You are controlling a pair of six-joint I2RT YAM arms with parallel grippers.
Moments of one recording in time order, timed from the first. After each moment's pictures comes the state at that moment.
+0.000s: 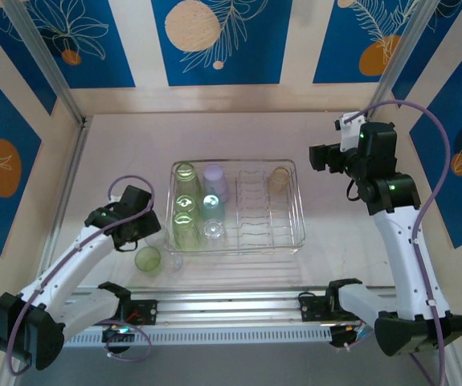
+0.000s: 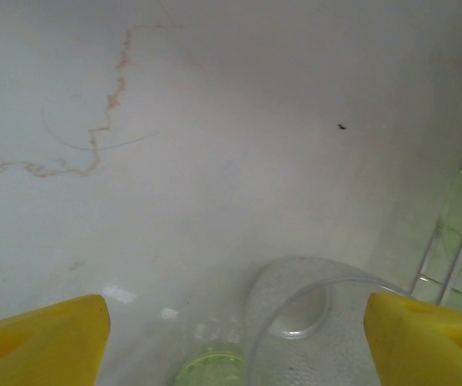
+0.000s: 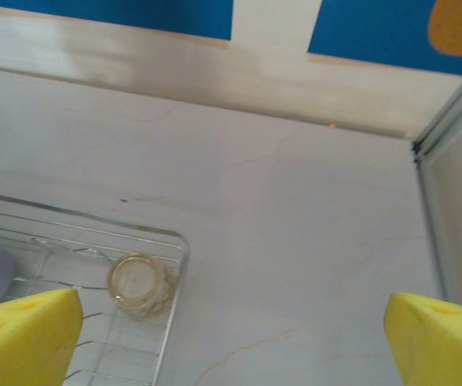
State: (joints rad) left arm -0.39 1.00 0.75 -0.93 -0.24 -0.77; right arm 0.10 1.05 1.31 -0.78 -0.02 -0.08
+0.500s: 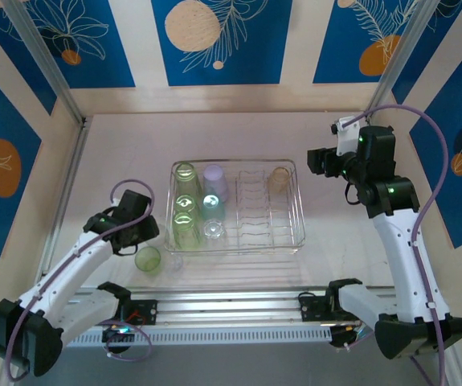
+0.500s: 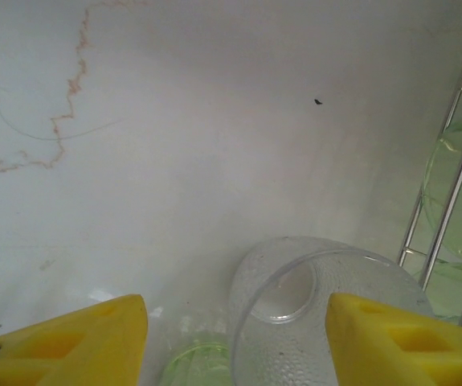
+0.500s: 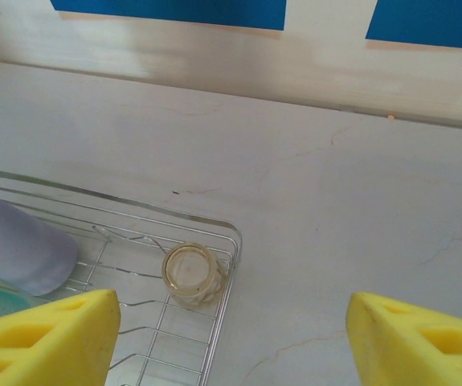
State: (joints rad) left arm -0.39 0.97 0.69 -0.89 -0.18 -0.72; right arm 0.10 1.03 1.27 -0.78 -0.13 -0.04
